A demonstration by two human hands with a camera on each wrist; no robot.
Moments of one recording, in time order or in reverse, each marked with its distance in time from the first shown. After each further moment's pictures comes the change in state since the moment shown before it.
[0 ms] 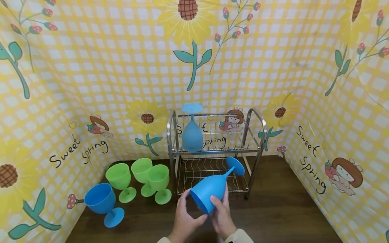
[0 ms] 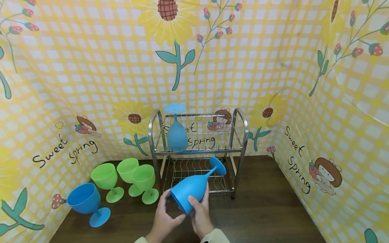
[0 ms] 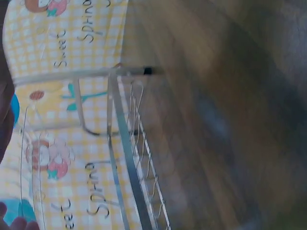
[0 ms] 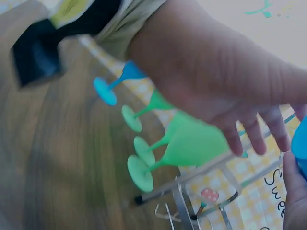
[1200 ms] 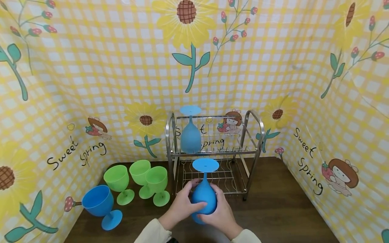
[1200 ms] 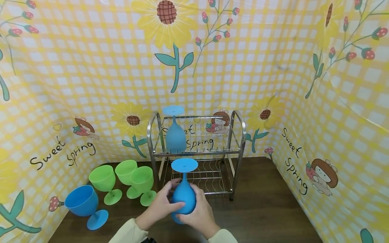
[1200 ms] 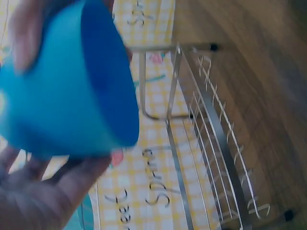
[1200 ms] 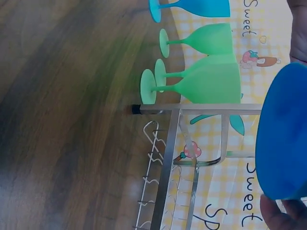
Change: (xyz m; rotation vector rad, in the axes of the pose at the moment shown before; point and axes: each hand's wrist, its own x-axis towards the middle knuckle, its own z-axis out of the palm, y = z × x) left_hand 0.061 0.035 -0.029 -0.151 -0.544 -0.098; right_hand 0.005 -0.007 -0.020 -0.964 -0.102 -0.315
